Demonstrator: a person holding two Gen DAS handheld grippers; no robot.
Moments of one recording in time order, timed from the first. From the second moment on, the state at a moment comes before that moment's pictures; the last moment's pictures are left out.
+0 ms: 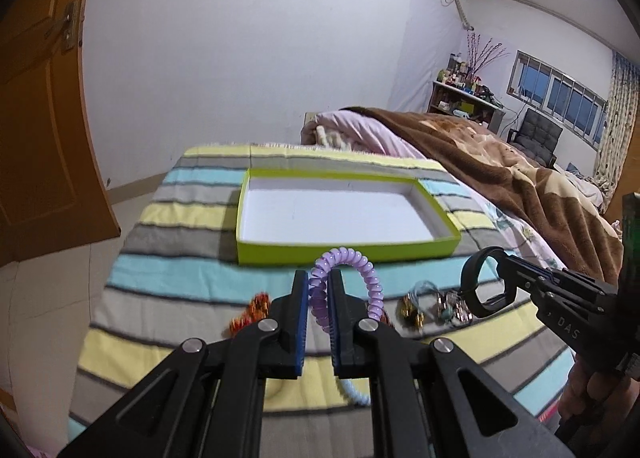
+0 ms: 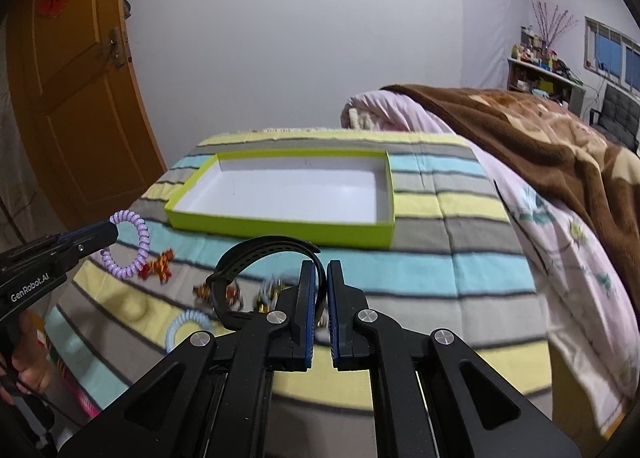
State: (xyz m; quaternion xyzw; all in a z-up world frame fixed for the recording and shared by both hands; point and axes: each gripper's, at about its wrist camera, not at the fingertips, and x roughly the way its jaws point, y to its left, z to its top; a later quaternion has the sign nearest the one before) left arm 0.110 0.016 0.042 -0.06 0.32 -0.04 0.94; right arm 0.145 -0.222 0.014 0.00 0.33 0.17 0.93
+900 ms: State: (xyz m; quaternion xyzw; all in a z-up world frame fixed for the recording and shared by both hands) left arm 0.296 0.037 -0.004 -0.03 0.37 -0.01 0.93; right arm 0.342 -0.198 -0.025 -0.01 0.39 0.15 0.91
